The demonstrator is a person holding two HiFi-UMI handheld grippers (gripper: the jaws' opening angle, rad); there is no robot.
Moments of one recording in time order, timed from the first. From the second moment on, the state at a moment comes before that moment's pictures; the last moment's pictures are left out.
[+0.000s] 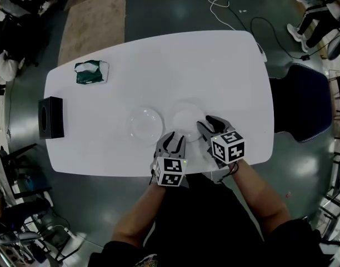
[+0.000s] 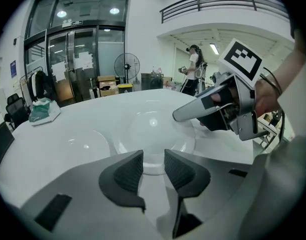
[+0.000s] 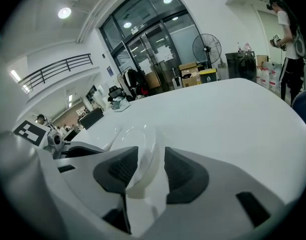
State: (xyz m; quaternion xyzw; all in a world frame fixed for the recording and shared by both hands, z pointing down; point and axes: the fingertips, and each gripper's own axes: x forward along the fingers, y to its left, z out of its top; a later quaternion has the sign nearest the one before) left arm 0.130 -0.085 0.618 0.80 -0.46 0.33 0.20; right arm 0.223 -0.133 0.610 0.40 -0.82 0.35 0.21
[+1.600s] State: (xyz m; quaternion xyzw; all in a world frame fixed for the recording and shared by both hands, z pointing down) left arm 0.065 -0.078 0.560 0.79 -0.53 0.25 0.19; right arm 0.187 -0.138 0.532 0.38 -0.83 0.40 0.07
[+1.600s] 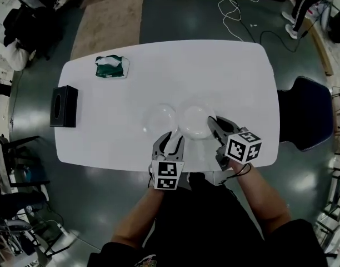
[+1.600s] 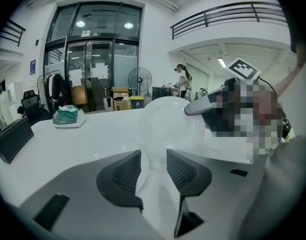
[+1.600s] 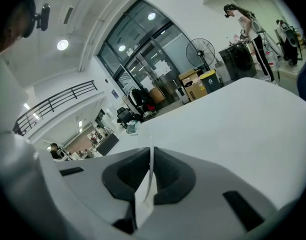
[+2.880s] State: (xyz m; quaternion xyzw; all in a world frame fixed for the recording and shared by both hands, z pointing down) left arm -0.118 -0.061 0.562 0.78 -0.54 0.24 0.21; right arm 0.043 -0.122 0.583 0.43 -0.74 0.52 0.03
